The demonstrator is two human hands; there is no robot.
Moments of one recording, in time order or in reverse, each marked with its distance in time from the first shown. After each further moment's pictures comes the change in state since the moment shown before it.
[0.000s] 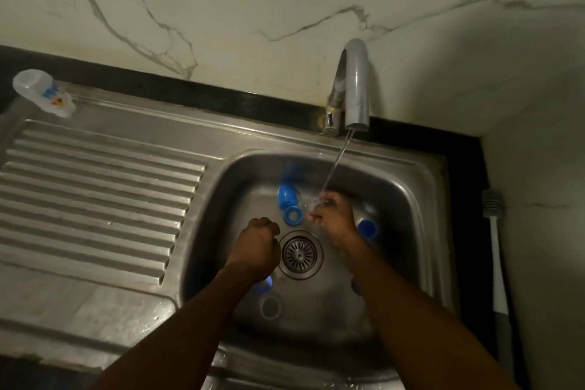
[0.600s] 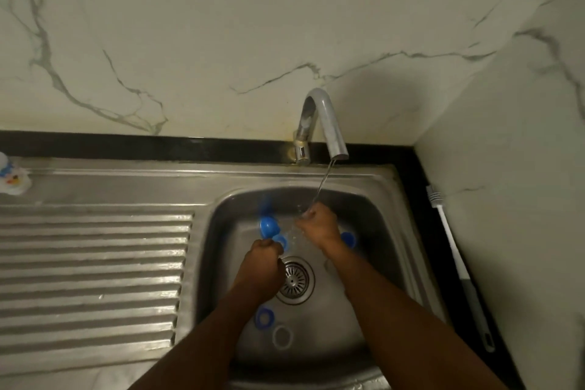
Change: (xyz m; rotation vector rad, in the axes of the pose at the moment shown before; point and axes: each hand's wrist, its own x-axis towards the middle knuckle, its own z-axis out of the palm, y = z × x) left_hand 0.012 0.005 -0.027 -0.059 -0.061 0.261; right_hand -0.050 -0.052 0.021 -0.549 0.170 -0.153
